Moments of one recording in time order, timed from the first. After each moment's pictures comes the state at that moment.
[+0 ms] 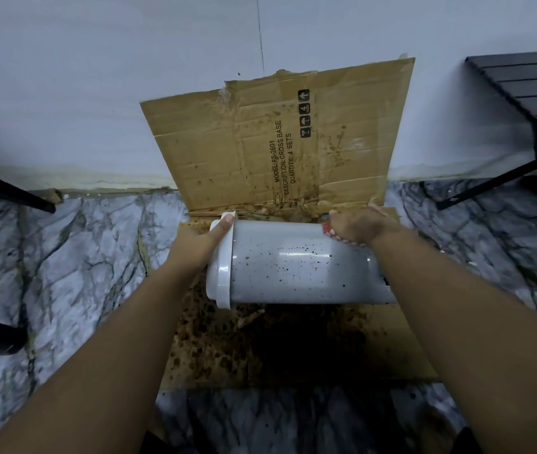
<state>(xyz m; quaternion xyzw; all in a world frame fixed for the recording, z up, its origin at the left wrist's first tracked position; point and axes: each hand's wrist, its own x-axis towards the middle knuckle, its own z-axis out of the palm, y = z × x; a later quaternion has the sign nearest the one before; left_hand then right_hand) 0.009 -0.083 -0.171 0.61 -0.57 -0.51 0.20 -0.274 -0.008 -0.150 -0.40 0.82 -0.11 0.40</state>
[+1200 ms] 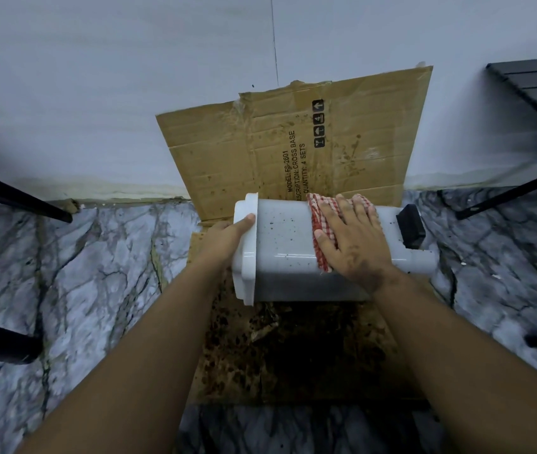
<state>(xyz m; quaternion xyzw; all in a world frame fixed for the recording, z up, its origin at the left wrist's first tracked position) -0.018 -0.110 -0.173 0.59 -0.51 -0.58 0.22 -0.254 -0.002 -0.206 -0.61 0.79 -0.09 0.00</state>
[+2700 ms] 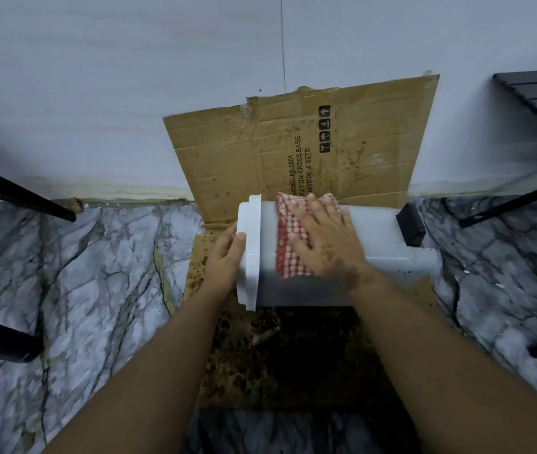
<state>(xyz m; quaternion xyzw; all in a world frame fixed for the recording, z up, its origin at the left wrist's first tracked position) -0.003 -0.084 -0.211 0.50 -0.57 -0.55 0.35 -0.217 -0.032 -0.198 -0.65 0.75 -0.09 0.06</state>
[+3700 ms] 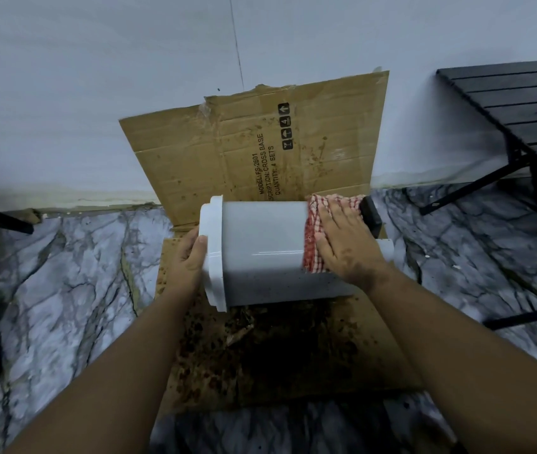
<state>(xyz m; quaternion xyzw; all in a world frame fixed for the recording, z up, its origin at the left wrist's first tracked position) -0.009 -0.077 -0.210 0.51 -0.58 -0.52 0.36 -0.296 0.030 -0.204 -0.62 0.78 -0.09 0.03</state>
